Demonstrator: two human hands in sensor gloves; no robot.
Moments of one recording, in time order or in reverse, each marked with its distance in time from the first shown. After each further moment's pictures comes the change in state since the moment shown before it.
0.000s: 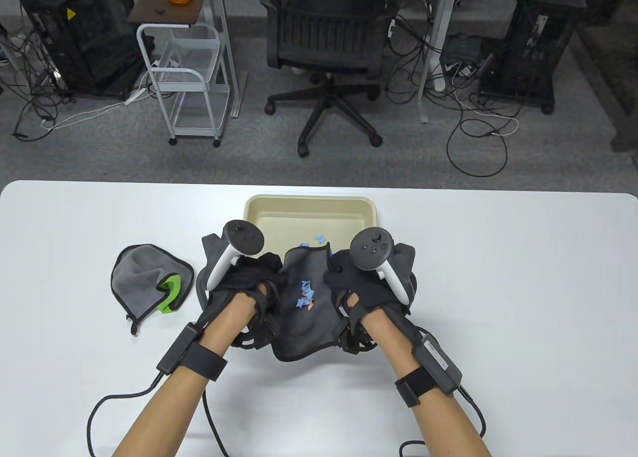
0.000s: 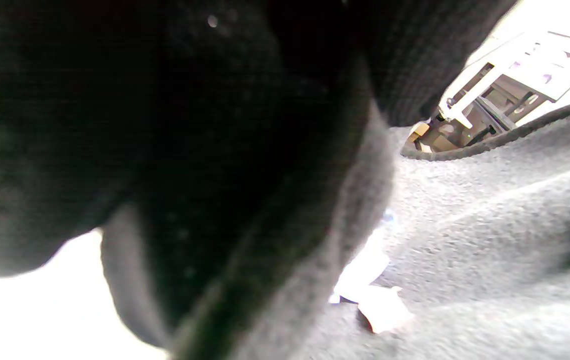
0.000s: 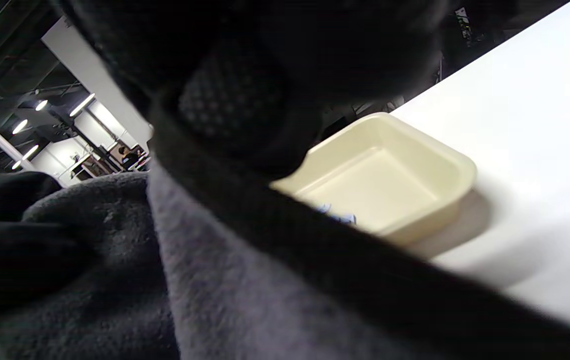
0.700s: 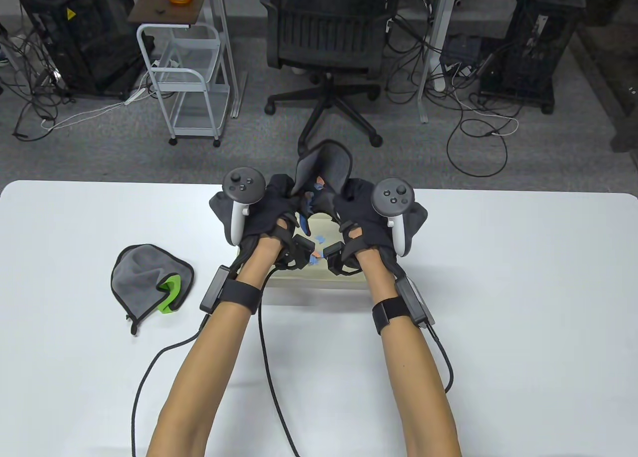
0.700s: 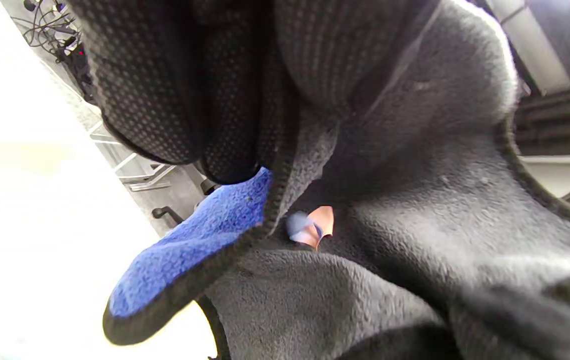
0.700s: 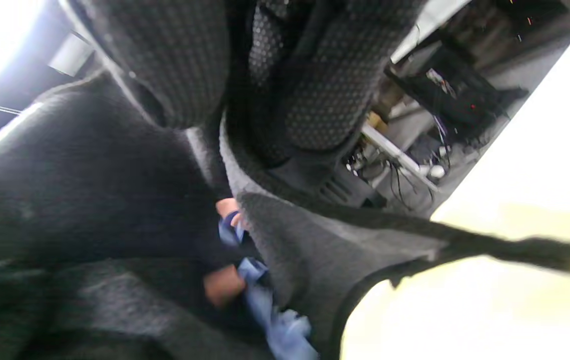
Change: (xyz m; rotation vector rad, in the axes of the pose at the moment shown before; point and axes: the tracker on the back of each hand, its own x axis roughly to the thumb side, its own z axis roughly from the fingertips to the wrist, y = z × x) left_hand 0.039 0.025 -0.071 0.417 -0.209 0.431; right_hand -0.012 -0.017 -0.090 -0.391 -0.021 -0.281
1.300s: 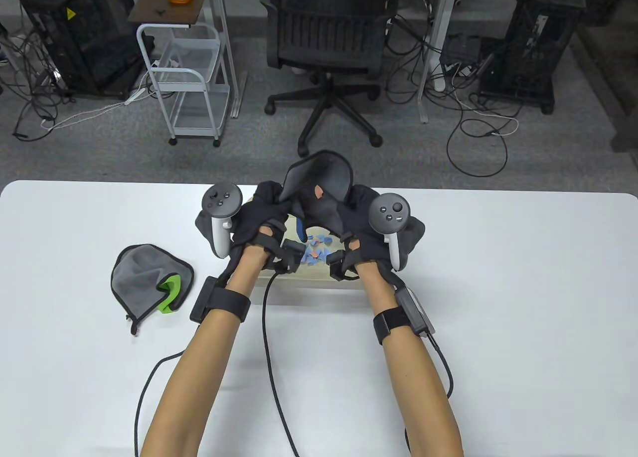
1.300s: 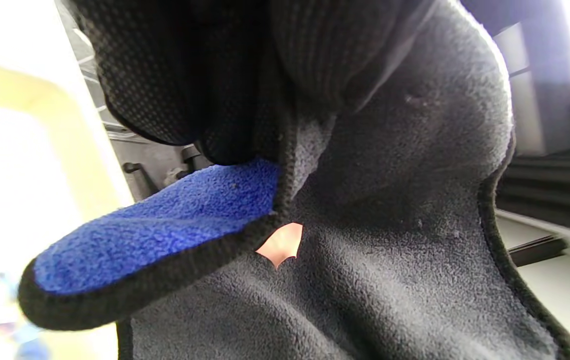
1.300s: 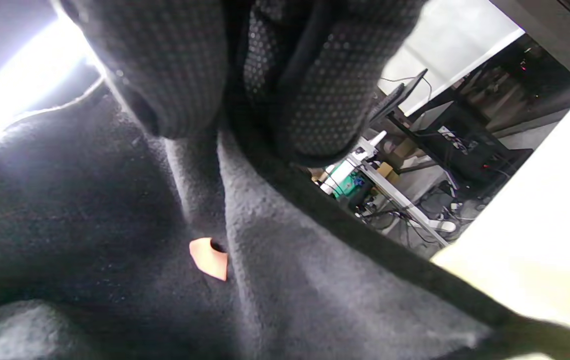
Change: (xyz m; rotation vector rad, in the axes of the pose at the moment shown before) left_hand -0.018 0.014 -0.004 -0.046 -0.045 0.261; right_hand 0.008 -0.010 0.013 -0.119 -0.067 0.025
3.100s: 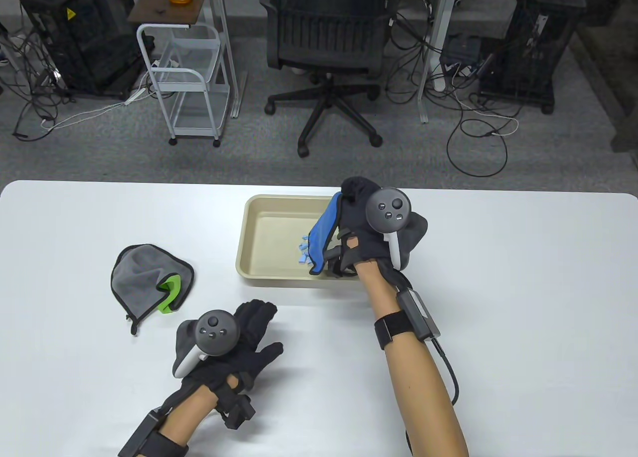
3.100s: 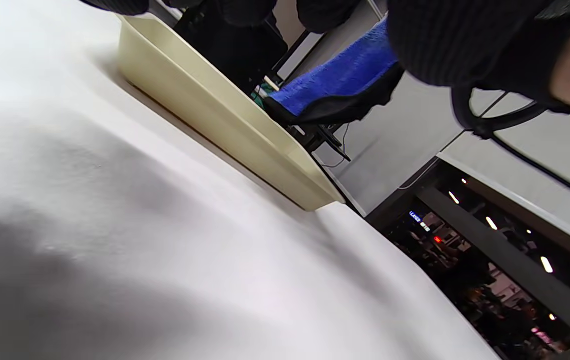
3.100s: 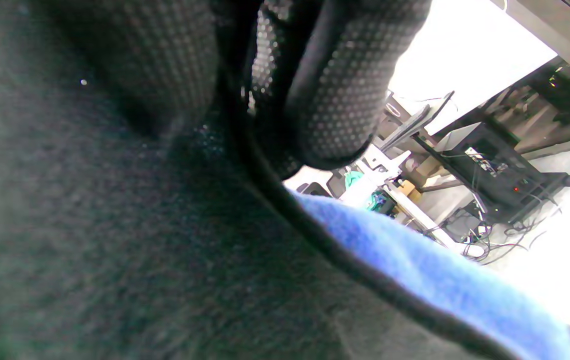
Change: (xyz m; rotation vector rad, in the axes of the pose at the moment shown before) left_hand -0.115 0.009 0.185 -0.436 -0.213 -0.537; right_hand 0.024 -0.023 0.017 -0.031 -0.047 0.017
